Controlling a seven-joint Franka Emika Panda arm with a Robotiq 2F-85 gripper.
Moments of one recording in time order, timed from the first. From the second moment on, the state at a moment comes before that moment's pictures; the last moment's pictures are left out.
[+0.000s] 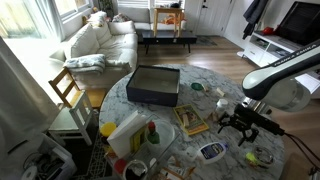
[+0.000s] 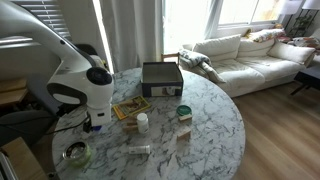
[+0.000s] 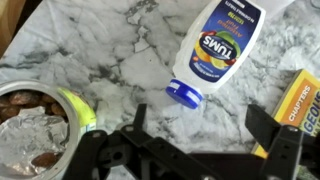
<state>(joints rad) -0.11 0.07 -0.12 -2.62 0.75 2.45 0.42</state>
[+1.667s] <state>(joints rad) -0.10 0.30 -0.11 -2.52 1.21 2.35 0.41</state>
